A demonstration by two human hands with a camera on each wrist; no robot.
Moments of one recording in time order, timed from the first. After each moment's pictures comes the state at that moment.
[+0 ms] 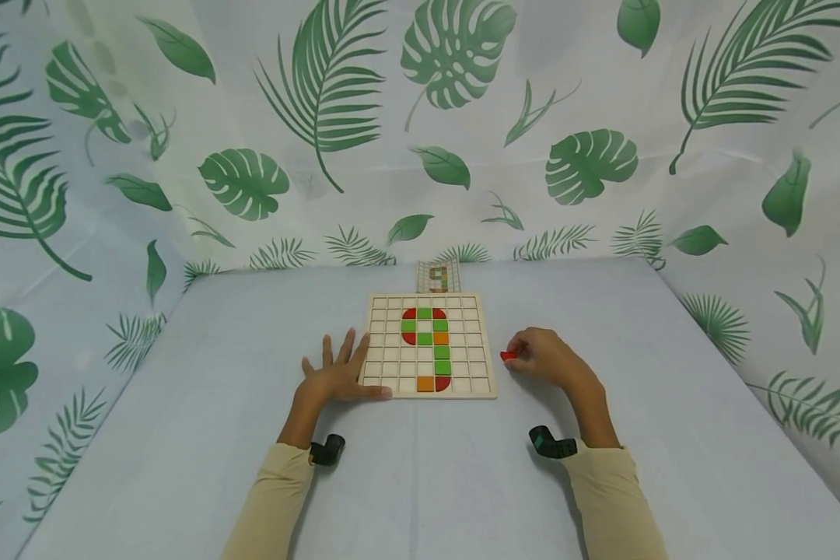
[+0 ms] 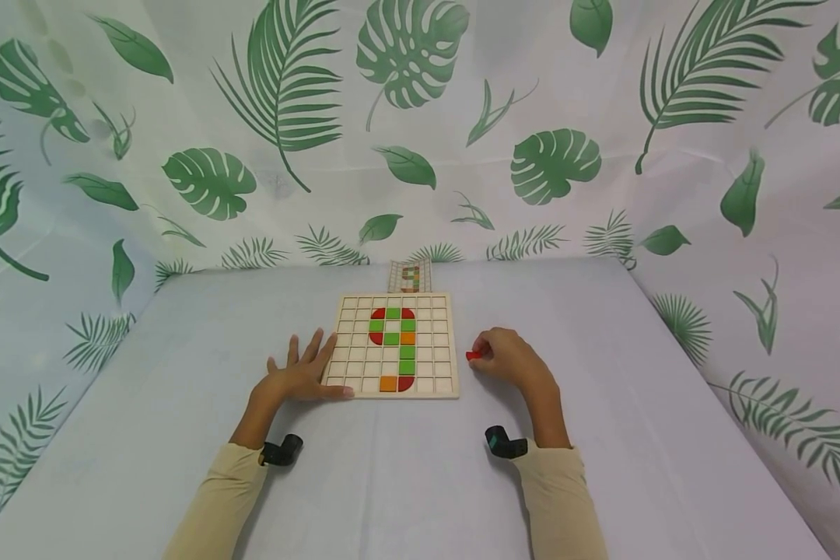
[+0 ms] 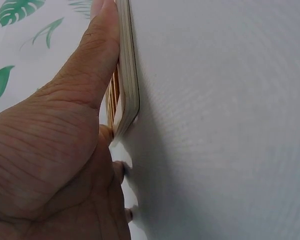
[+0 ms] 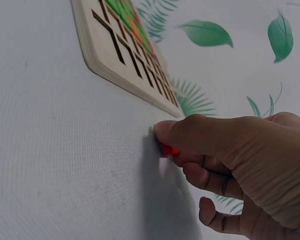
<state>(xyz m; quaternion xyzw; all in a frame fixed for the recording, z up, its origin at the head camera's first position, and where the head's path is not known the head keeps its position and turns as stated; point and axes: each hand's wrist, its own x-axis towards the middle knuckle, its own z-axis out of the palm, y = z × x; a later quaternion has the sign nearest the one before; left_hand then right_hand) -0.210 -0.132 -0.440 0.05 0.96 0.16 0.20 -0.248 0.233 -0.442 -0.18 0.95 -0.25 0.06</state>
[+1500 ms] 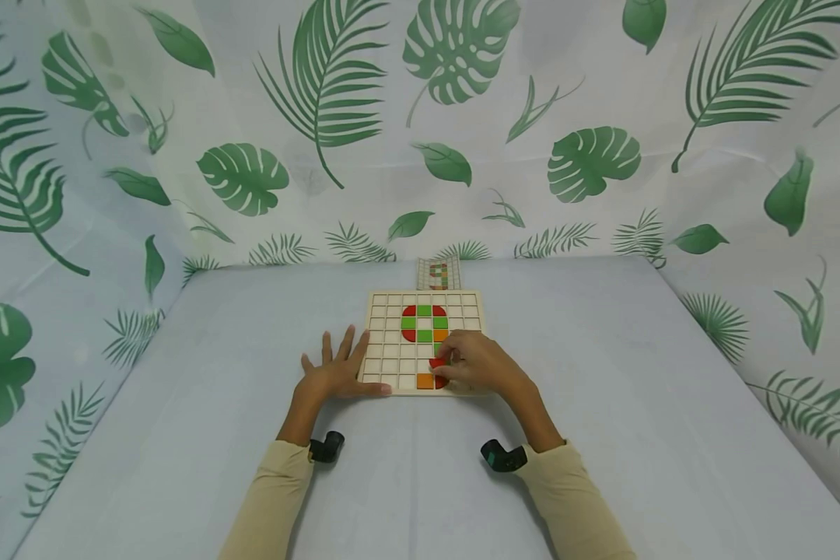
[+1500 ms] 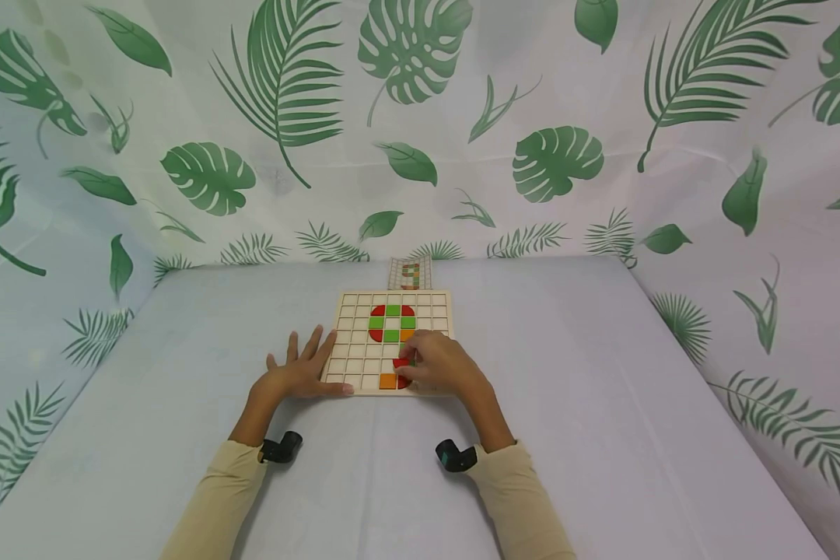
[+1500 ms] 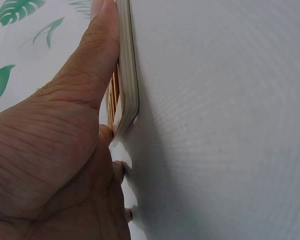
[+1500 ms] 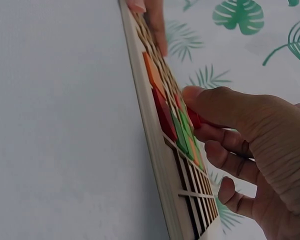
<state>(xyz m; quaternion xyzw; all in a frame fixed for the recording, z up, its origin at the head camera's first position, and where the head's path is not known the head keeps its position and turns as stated) -0.209 -0.132 -0.437 0.05 0.97 0.15 0.21 -0.236 0.135 -0.442 -0.29 0.92 -0.26 0.02</state>
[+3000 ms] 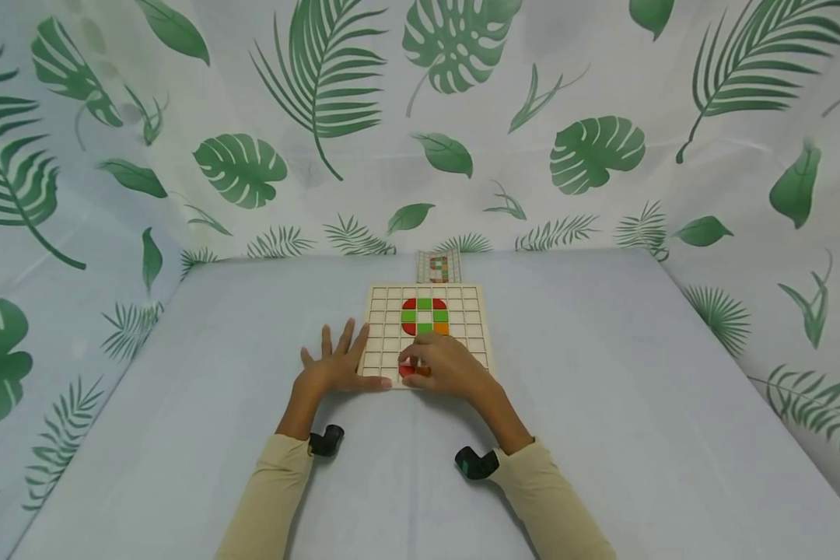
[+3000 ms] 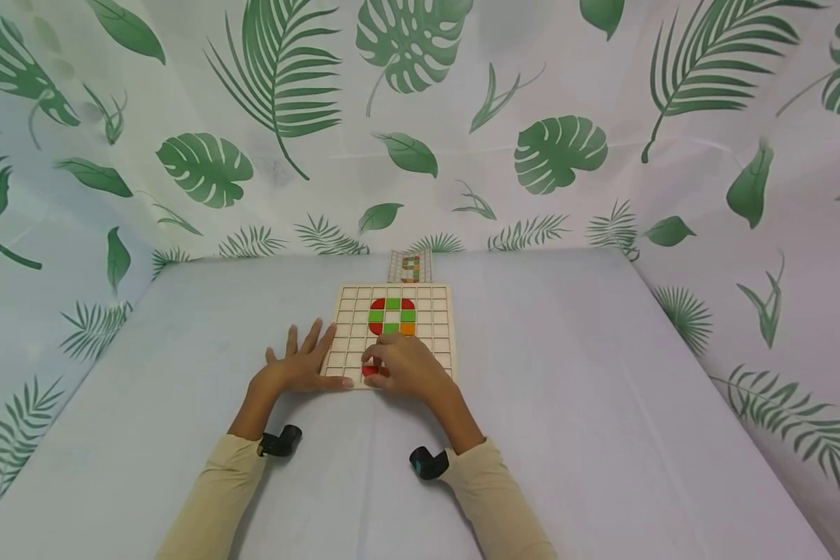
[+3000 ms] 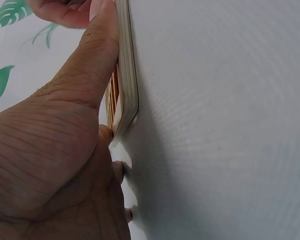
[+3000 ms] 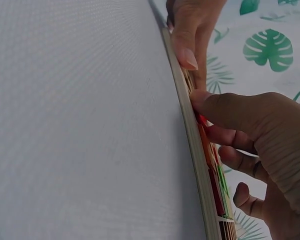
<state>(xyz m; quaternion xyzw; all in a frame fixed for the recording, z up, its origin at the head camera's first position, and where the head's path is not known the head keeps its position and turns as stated) -0.214 -0.135 -0.440 0.05 0.96 0.15 0.21 -0.222 0.090 -0.450 -0.38 0.91 -0.18 -0.04</state>
